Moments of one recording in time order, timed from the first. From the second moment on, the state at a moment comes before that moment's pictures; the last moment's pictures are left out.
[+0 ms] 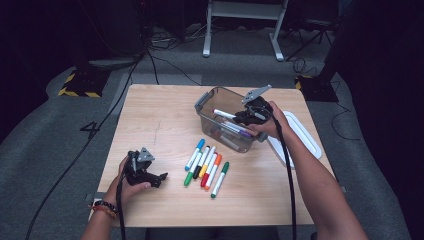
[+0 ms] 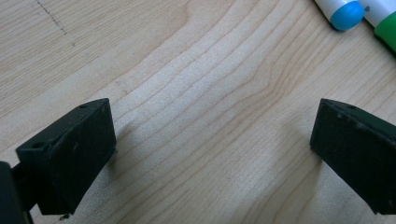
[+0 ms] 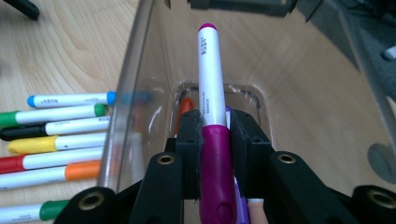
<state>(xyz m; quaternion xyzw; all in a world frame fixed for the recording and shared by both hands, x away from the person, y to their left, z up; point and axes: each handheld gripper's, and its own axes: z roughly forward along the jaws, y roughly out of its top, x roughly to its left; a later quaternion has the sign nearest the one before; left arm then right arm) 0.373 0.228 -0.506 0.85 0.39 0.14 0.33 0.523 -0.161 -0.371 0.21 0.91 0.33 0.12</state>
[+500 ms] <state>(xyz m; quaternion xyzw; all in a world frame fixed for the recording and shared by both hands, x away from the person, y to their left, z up) 0.373 0.229 -0.506 0.85 0.39 0.14 0.32 0.530 -0.139 -0.391 0.20 0.94 0.25 0.10</state>
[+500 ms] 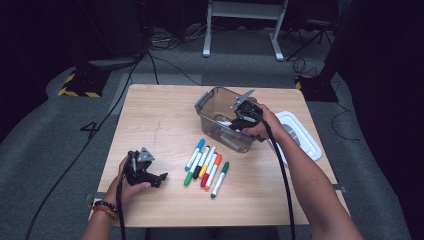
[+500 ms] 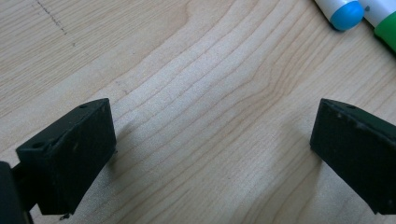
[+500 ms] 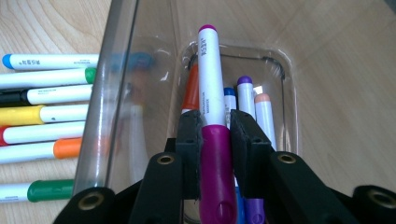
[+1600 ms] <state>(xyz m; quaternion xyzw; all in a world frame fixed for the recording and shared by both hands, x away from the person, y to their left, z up) 0.374 0.229 -0.506 0.85 0.39 0.14 0.32 0.473 -0.198 -0.346 0.27 0.87 0.37 0.19</state>
